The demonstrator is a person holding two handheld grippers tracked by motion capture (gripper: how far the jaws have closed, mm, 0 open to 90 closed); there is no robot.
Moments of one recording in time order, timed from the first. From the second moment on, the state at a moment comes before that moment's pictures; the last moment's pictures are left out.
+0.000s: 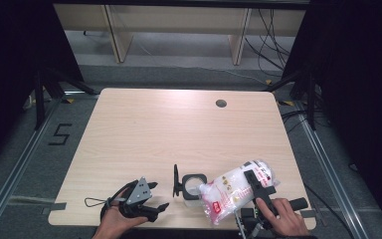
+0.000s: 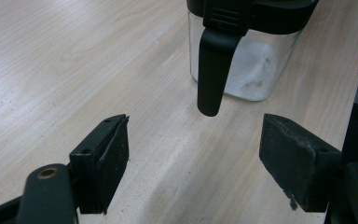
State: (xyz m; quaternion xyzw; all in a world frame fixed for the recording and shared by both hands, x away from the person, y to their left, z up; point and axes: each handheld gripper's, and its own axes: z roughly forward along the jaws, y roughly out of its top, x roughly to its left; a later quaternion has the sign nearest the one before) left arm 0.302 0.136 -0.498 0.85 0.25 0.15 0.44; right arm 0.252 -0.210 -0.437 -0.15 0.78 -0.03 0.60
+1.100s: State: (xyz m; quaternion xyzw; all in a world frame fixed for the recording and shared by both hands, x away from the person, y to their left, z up) left arm 0.302 0.136 -0.498 0.85 0.25 0.15 0.44; right arm 0.251 -0.209 -0.434 -0.16 0.78 -0.04 0.61
